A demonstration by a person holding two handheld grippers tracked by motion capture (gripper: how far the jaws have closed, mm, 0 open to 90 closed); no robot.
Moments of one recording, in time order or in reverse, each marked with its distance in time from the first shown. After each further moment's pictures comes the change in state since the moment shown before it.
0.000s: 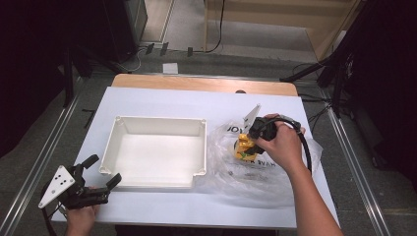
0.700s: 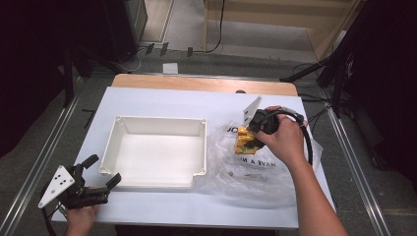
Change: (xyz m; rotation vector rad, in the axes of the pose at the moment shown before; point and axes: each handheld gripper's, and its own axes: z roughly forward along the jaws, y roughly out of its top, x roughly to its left) left arm 0.000 0.000 0.000 0.001 -0.001 -0.003; right arm 0.000 0.016 -0.031 -0.026 -0.049 -0.028
